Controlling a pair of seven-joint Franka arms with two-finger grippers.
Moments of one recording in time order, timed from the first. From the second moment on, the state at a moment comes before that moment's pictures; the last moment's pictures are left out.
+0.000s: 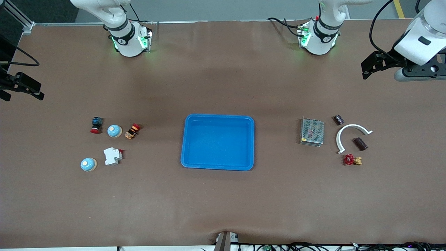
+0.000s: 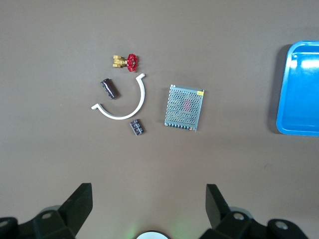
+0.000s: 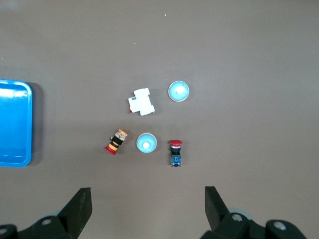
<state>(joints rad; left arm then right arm) -0.03 -0.09 -0.14 -1.61 0.05 1.49 -0.15 0.08 0.01 -0.14 -1.54 -0.02 1.58 -0.09</state>
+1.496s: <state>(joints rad) -0.03 -0.09 -0.14 -1.60 0.05 1.46 -0.15 0.08 0.02 -0.15 -1.54 -0.02 1.63 -0.09</state>
